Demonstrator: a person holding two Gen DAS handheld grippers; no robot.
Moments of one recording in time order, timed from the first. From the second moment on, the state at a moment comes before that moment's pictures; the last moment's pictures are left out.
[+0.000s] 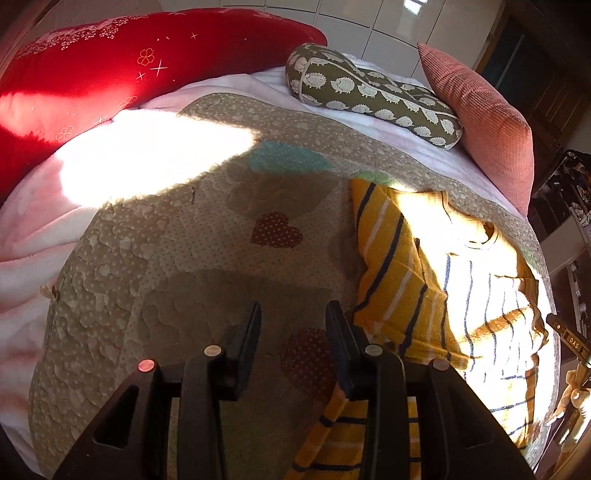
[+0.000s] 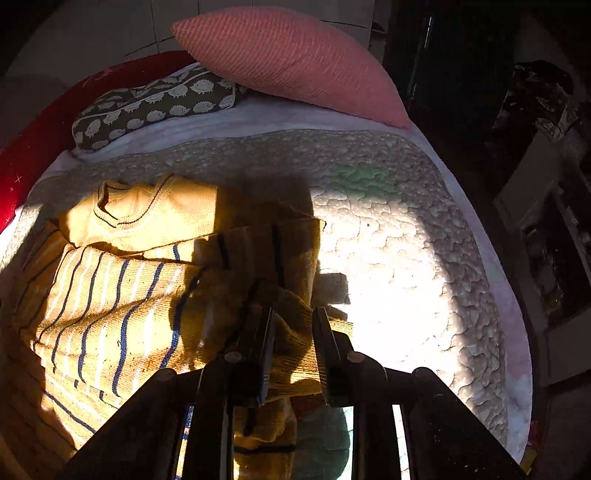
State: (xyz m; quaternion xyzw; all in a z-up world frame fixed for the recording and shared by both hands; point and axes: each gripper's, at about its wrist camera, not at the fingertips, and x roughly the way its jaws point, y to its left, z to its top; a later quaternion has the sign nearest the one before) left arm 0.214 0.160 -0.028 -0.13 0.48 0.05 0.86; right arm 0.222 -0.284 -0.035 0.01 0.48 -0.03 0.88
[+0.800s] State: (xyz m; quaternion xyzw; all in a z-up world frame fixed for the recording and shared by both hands) left arm 0.164 0.168 -0.019 -0.13 0.49 0.03 0.86; right arm 0.069 -0.334 -0.056 0.29 0.43 0.03 0.85
